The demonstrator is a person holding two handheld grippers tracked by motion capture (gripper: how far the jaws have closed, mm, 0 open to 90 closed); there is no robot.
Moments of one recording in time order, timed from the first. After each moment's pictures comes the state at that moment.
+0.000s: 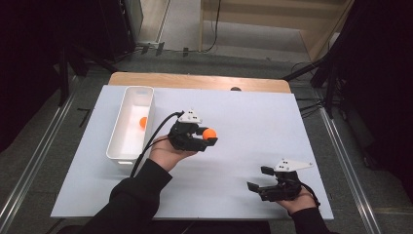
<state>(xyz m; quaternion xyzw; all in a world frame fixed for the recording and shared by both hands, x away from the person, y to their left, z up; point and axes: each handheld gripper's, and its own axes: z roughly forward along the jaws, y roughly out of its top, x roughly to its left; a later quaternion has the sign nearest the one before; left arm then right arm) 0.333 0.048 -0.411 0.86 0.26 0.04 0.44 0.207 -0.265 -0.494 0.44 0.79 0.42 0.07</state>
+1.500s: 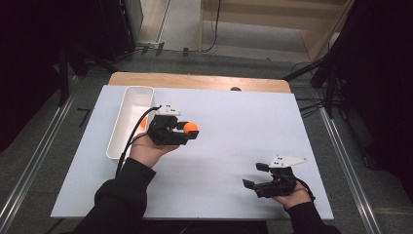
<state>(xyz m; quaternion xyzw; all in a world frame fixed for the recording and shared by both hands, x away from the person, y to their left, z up) 0.341 0.095 -0.398 0.84 0.31 0.06 0.44 0.219 -0.255 -0.492 0.42 0.80 0.42 0.07</state>
